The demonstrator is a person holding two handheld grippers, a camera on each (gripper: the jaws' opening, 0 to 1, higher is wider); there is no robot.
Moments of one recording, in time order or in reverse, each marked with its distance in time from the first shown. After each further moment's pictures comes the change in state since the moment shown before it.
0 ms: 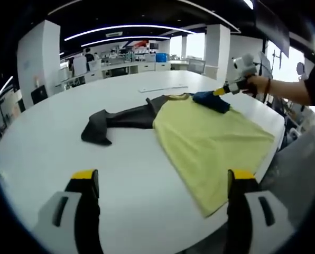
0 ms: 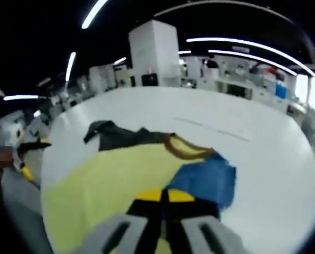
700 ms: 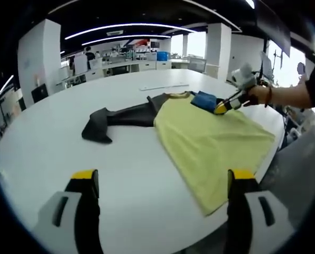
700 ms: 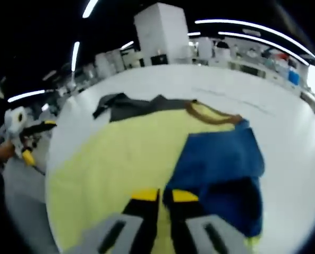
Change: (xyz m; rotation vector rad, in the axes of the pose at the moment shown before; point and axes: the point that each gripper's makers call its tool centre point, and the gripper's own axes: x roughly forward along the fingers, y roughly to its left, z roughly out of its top) left arm -0.001 -0.009 0.003 -0.006 0.011 0.007; right arm 0.009 0.024 -0.048 0.064 0.126 0.074
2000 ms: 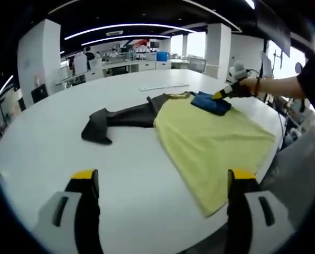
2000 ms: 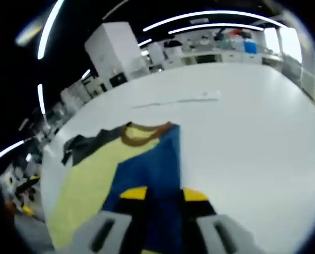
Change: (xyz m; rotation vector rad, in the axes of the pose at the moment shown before) left arm 0.002 0.000 0.002 0.002 0.005 -0.002; right arm -0.015 -0.104 0.020 0.347 -0.097 -0.157
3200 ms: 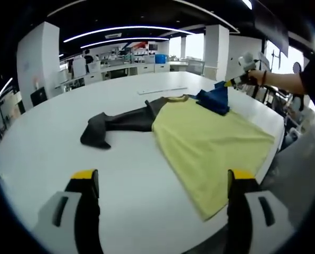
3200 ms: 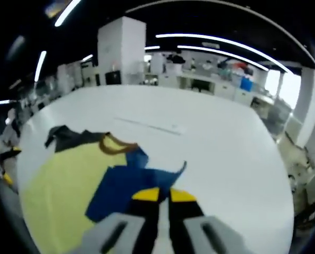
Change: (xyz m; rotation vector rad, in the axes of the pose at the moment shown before) left arm 0.000 0.003 0.006 0.013 -0.027 -0.009; right arm -0.089 -0.080 0.052 -0.281 -0.079 -0.249
